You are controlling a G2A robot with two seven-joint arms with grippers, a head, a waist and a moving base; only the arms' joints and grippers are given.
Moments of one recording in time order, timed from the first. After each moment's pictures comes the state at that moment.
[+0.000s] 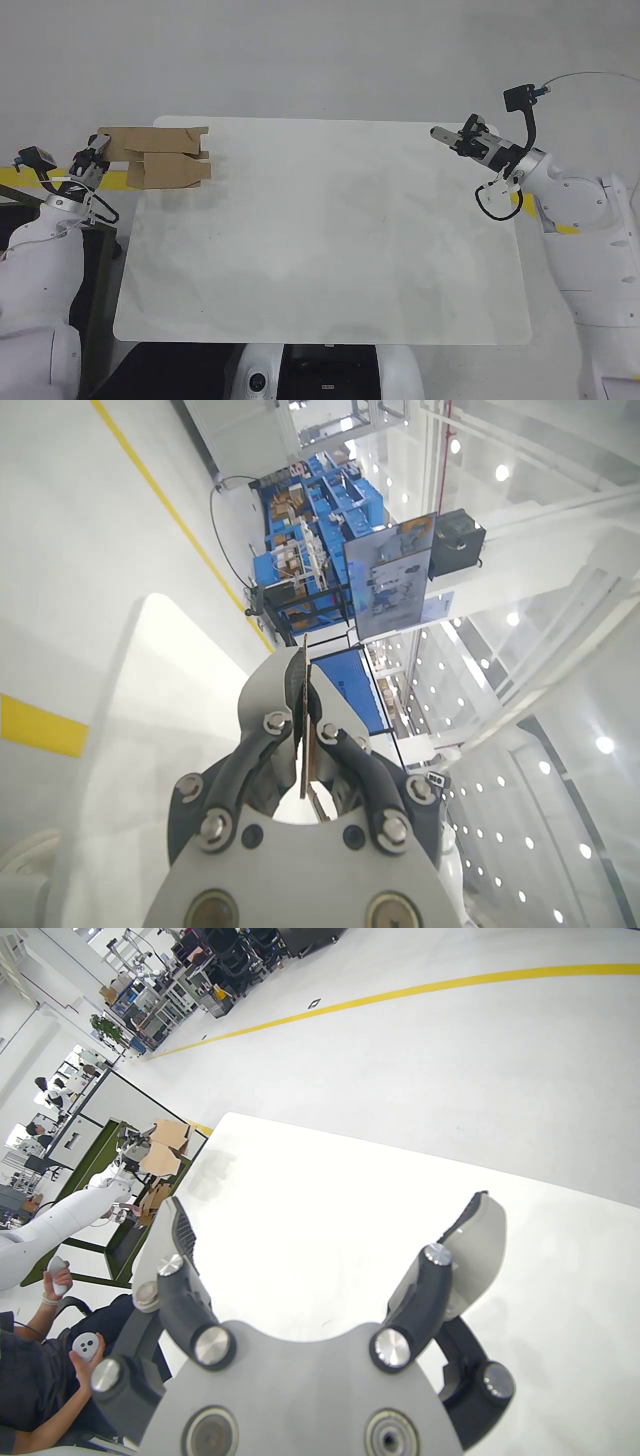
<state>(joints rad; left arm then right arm) 0.88 -0.89 -1.56 -0.51 -0.52 -0.79 -0.83 -0.99 -1.03 1.37 -1.48 -0.29 -0.41 0.69</state>
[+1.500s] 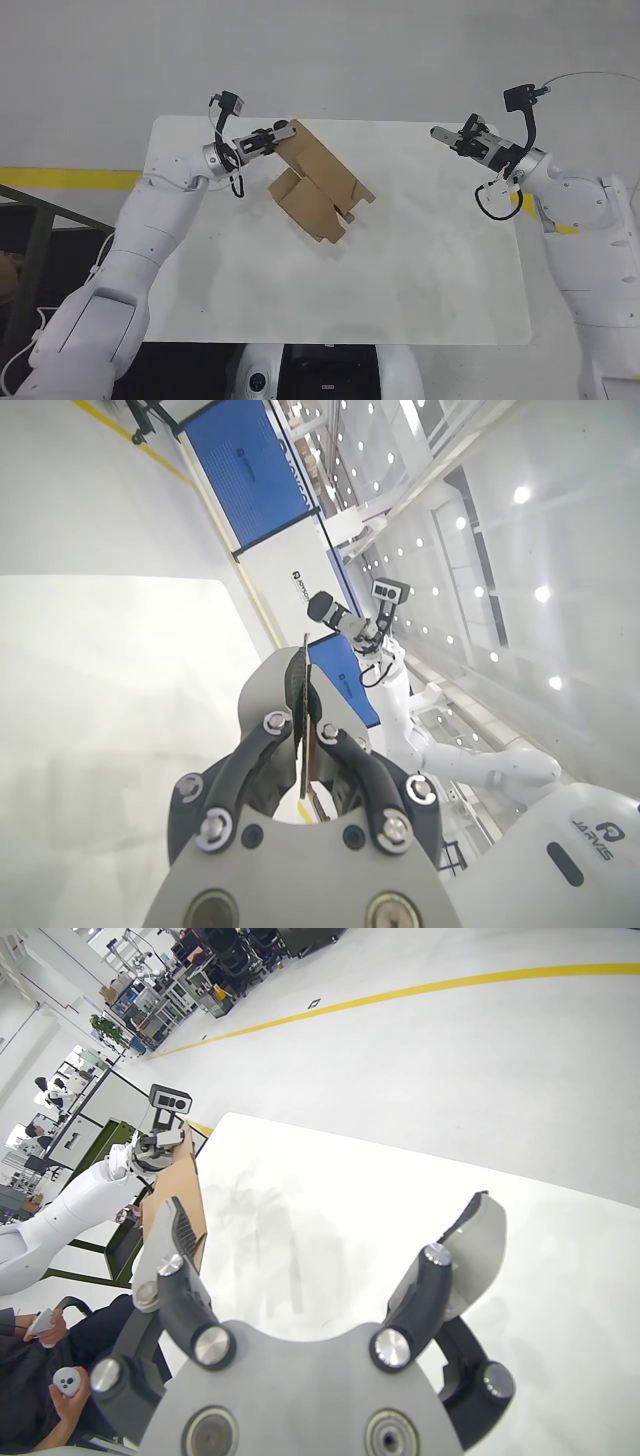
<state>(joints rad) 0.74 -1.13 -1.05 -0.90 -0.48 -0.70 -0.99 -0.99 -1.03 1.37 -1.48 -0.29 -0.41 0.69</state>
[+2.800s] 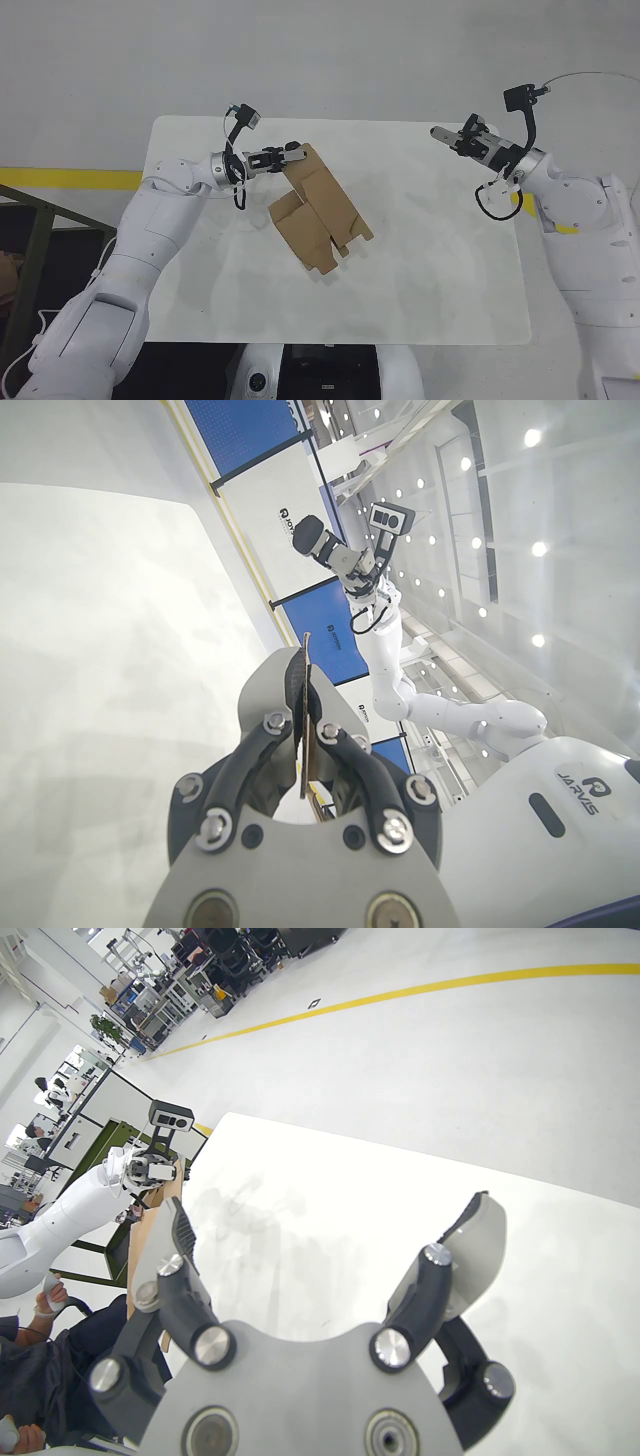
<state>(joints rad) 0.77 -1.12 -1.05 -0.95 -0.51 -0.66 -1.14 -0.99 -1.03 1.37 -1.48 -0.29 -0.41 0.69</state>
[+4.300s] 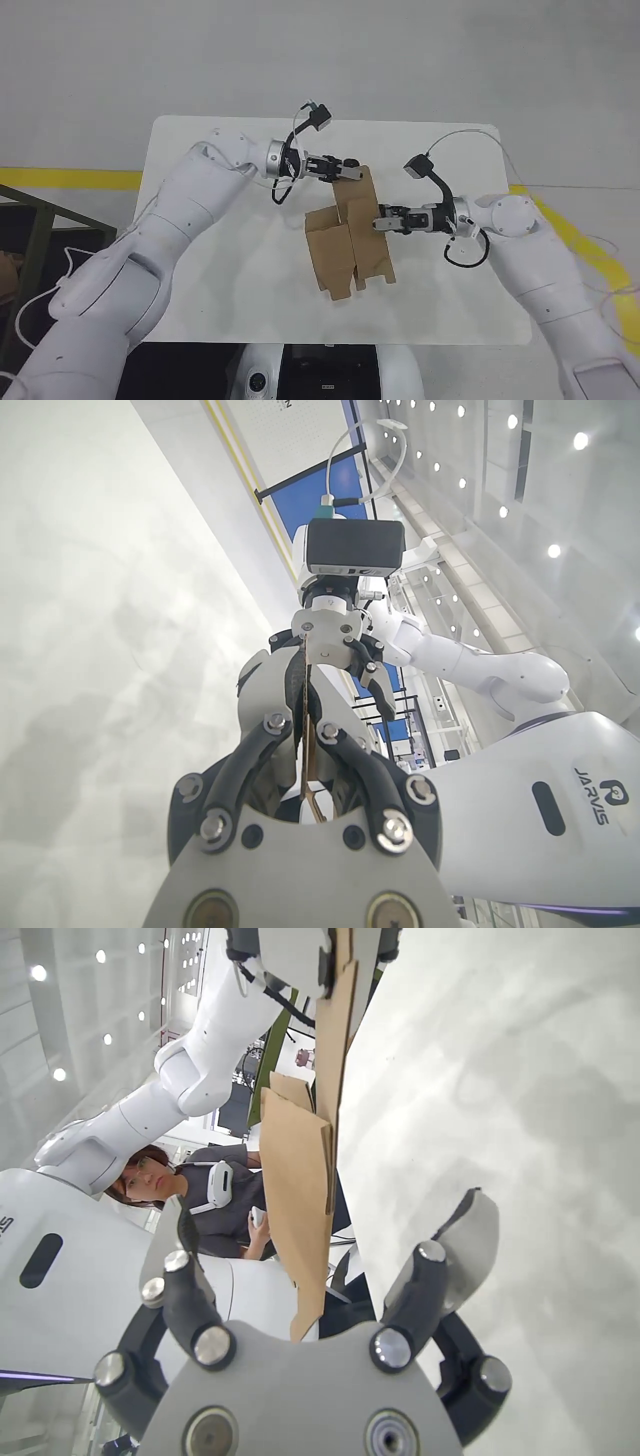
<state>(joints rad) 0.50 -1.24 -0.64 -0.86 -0.60 -0.59 -1.23 -0.93 -1.06 1.01 -1.29 0.44 -0.54 1.28</state>
